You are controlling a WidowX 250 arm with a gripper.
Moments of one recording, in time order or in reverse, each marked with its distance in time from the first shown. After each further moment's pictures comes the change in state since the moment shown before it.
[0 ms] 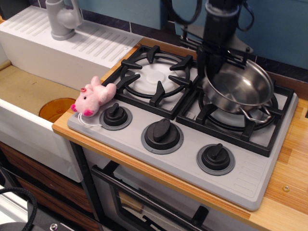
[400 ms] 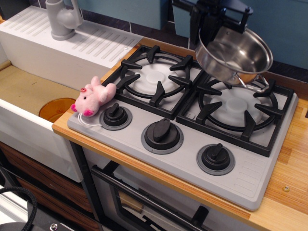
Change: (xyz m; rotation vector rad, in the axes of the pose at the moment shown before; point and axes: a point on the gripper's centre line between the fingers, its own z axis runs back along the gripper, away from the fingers) arm -0.004 0.014 0.053 0.050 0.031 -0.023
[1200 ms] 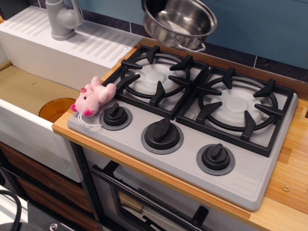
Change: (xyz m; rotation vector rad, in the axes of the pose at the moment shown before) arm 0.011 0.084 0.005 -0.002 0.007 -0.080
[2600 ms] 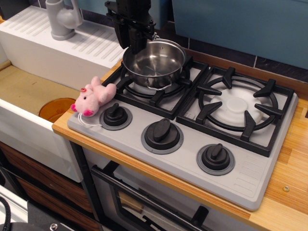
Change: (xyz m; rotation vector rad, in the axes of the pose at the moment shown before) arm -0.008 0.037 -0.082 -0.077 -0.101 -0.028
